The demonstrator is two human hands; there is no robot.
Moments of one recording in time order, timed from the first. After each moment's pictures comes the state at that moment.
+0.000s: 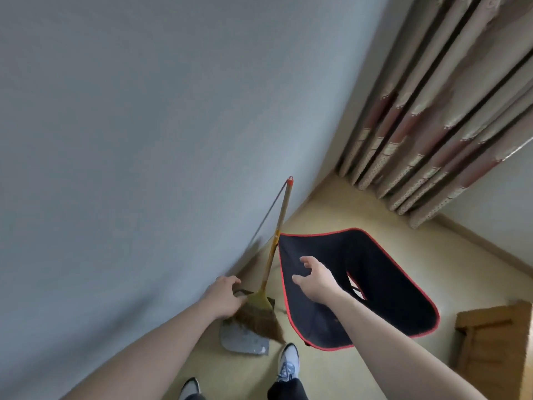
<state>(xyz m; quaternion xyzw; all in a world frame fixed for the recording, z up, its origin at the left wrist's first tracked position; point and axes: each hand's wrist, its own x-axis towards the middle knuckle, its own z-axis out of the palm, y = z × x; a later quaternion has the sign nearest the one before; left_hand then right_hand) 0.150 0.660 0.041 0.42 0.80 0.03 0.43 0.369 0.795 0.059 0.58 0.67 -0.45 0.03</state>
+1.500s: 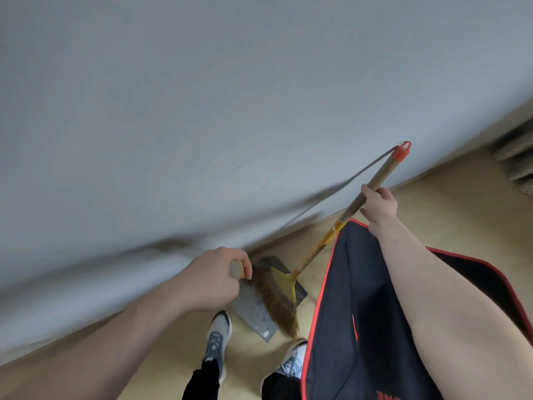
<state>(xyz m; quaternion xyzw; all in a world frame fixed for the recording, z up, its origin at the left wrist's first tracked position) 0.091 0.756 -0.071 0.24 0.85 0.09 0.46 0.189 1.100 -0.247 0.61 0.47 -0.63 -0.10</state>
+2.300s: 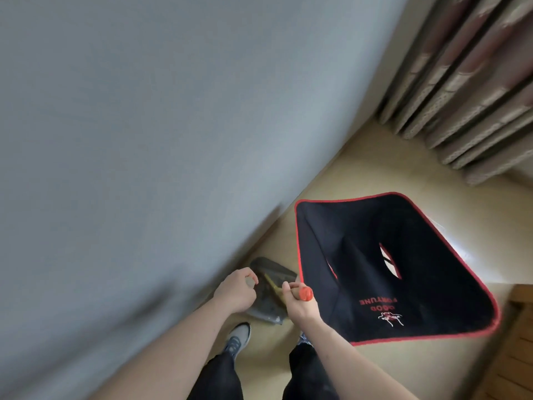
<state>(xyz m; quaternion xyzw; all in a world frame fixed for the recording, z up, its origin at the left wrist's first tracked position) 0.168 0.715 -0.041 0.28 0.83 0.02 0.48 0.340 0.770 -0.088 0.65 0.46 -0.61 0.05</state>
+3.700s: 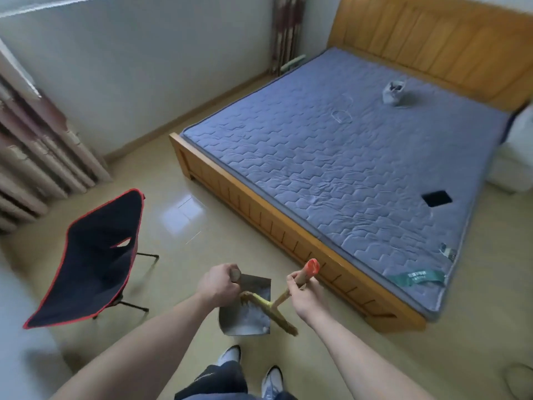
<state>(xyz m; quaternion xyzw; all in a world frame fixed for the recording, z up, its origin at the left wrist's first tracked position) 0.532 0.385 0.062 0.87 0.33 -0.19 0.31 0.609 0.168 0.064 0.85 -0.02 -0.29 -0.43</state>
